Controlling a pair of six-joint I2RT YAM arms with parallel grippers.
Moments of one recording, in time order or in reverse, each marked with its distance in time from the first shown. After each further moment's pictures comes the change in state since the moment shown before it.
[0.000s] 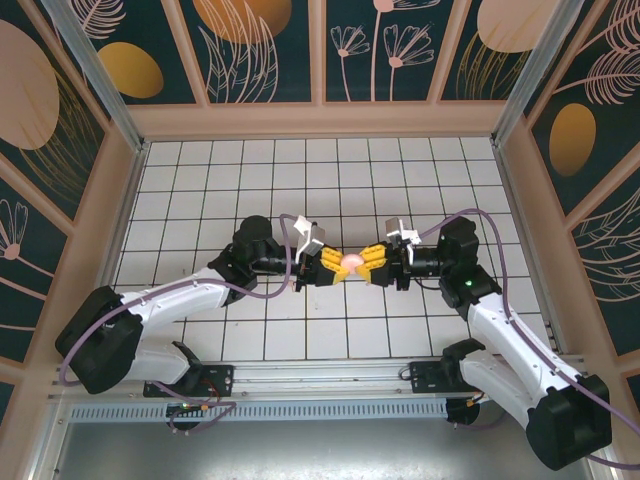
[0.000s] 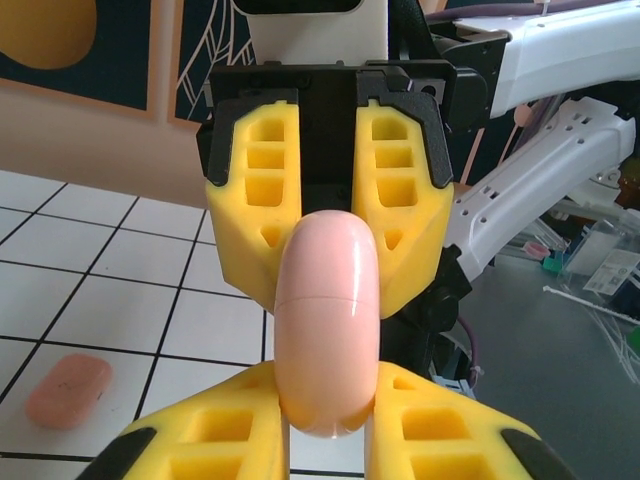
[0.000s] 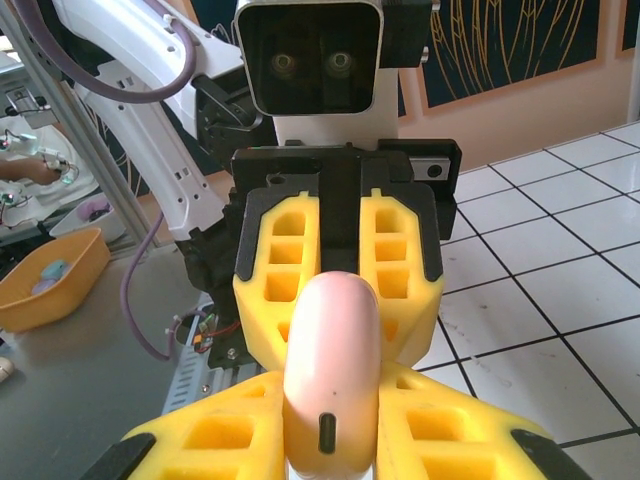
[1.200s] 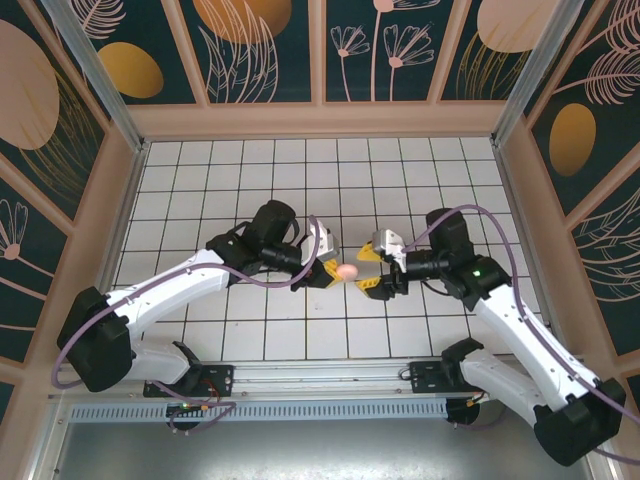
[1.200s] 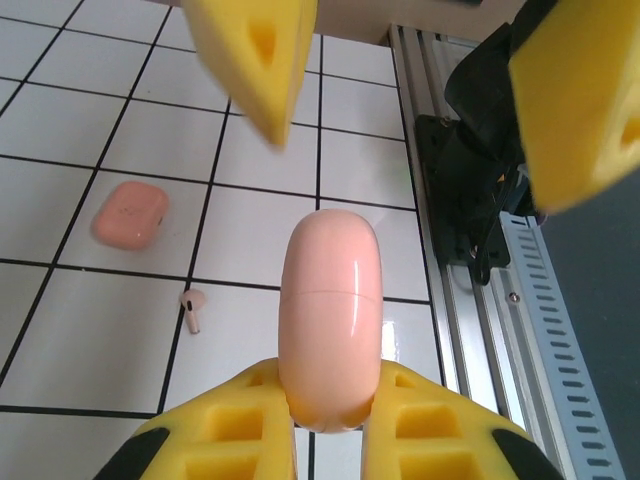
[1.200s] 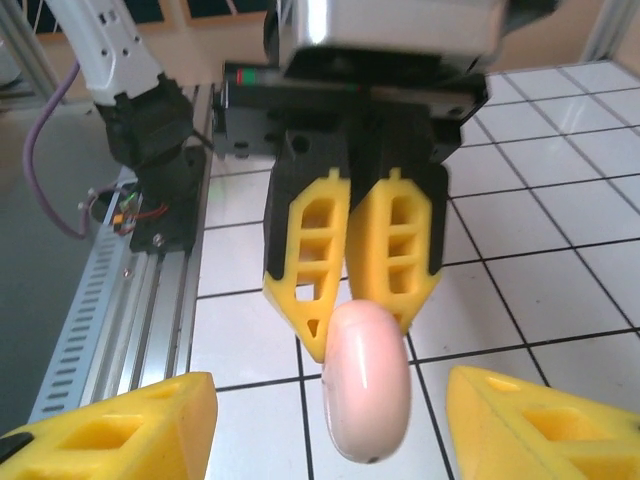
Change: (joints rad) left arm -0.014 0.014 0.288 -0.855 -0.175 0.469; right arm 0.107 0.031 0.242 -0.656 0.263 -0.579
